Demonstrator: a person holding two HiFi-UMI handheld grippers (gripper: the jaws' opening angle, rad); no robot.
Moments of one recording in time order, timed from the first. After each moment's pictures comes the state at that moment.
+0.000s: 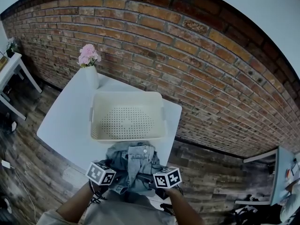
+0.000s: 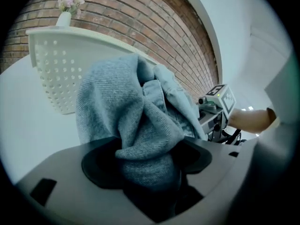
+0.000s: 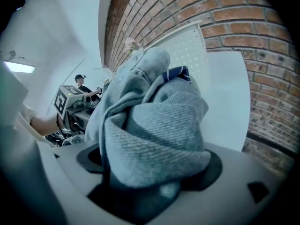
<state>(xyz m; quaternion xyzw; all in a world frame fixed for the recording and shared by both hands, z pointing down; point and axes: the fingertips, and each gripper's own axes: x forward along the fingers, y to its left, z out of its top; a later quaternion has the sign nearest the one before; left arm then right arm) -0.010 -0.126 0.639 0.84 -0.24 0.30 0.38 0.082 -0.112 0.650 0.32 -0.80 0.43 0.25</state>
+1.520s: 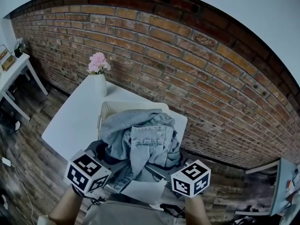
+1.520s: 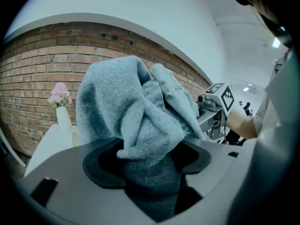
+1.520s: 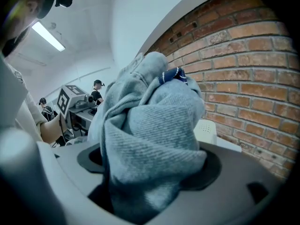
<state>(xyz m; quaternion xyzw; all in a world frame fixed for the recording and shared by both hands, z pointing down) -0.027 -0.205 0.407 0.91 -0.31 0.21 0.18 0.068 -0.200 0.416 0.35 -0.89 0.21 0.19</state>
